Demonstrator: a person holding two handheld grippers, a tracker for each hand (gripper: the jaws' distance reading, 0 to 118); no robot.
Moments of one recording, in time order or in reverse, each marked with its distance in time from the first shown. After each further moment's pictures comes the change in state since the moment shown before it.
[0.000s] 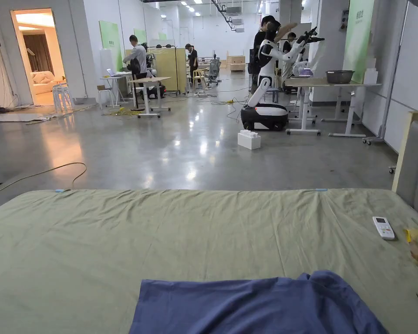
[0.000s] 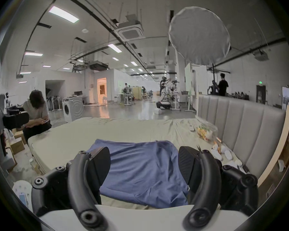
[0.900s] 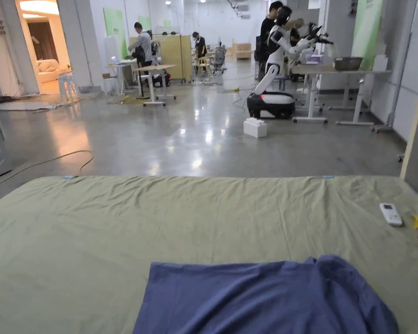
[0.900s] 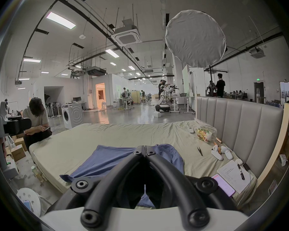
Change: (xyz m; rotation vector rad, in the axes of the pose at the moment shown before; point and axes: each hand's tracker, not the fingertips) left arm -0.015 -0.007 -0.009 -0.063 -0.130 0.197; right arm 0.004 -0.001 0.004 -0.001 -0.010 -0.065
